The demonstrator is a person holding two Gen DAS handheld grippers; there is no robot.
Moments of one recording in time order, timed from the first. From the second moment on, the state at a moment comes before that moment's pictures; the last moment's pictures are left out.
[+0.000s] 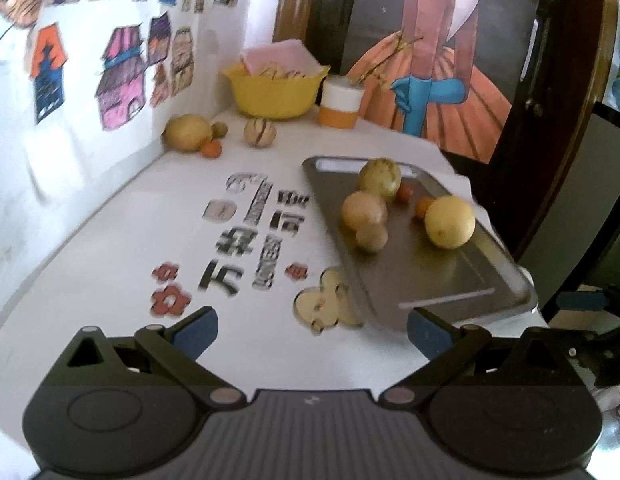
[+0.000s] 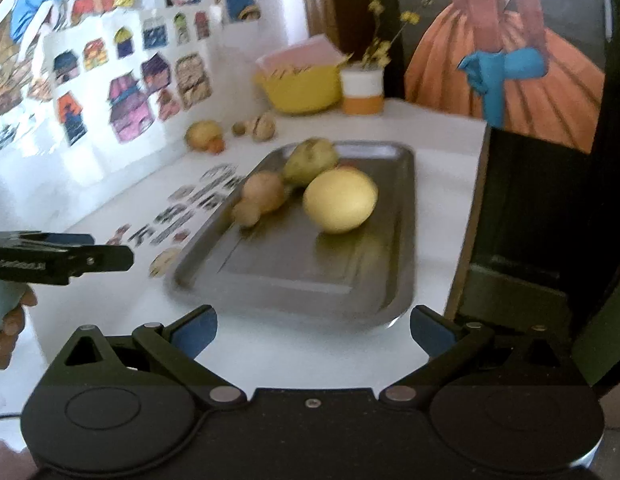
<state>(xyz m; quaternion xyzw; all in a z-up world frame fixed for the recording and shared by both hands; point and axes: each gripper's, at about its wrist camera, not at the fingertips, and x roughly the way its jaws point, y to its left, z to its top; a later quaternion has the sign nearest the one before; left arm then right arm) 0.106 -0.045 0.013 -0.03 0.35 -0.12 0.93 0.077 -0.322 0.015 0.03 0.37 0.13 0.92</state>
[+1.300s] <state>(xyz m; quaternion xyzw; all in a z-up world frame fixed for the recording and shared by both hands) 0.315 0.001 0.036 -0.04 0.28 -0.05 0.96 0.403 -0.208 0.095 0.01 0.36 0.24 0.90</state>
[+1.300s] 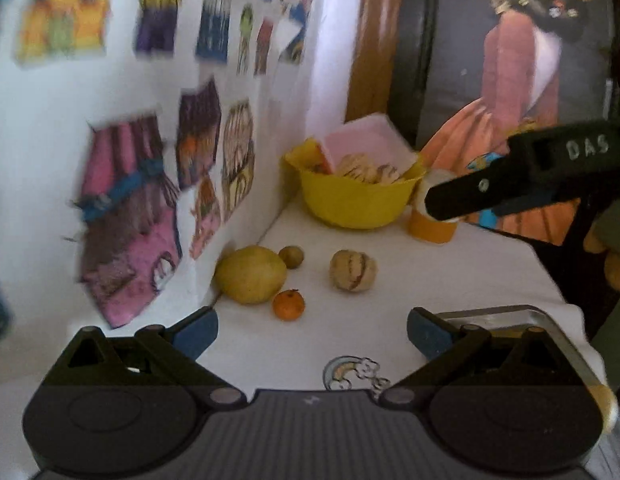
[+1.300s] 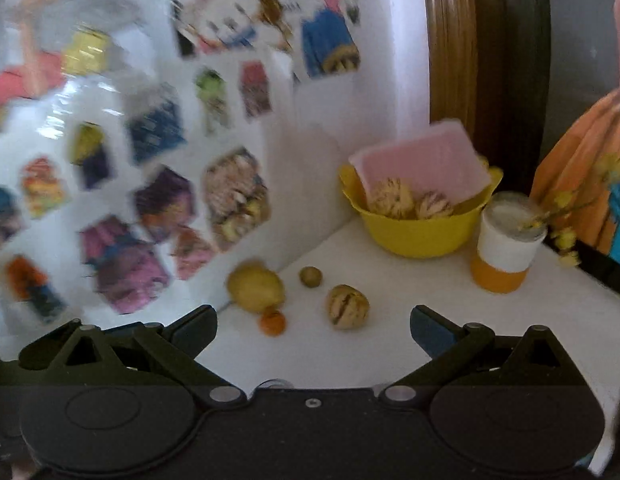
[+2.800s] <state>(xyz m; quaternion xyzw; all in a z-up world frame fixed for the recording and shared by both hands) 0.387 -0.008 -0.009 -0.06 0.35 -0.03 0.94 0.487 -0.191 0.002 0.07 0.44 0.23 0.86</state>
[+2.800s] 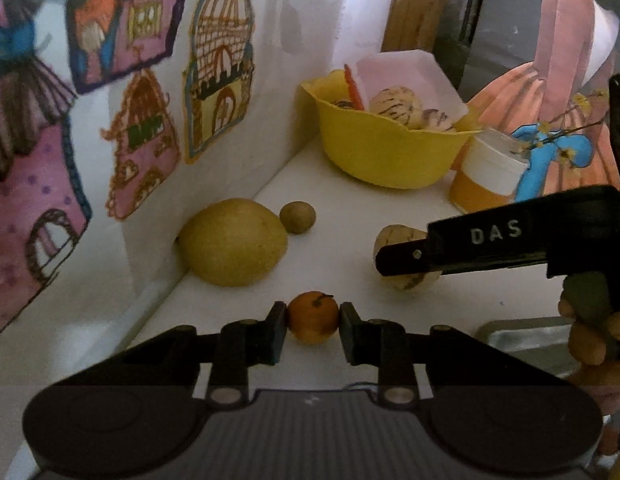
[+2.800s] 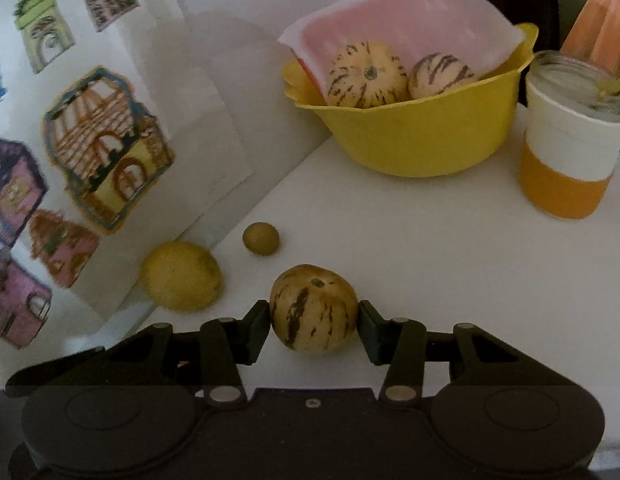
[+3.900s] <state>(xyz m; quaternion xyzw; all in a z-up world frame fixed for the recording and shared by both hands) 0.192 -0.093 0.048 -0.03 0.29 -0.19 0.94 0.206 -0.343 0.086 0.07 0.39 0.18 0.90</state>
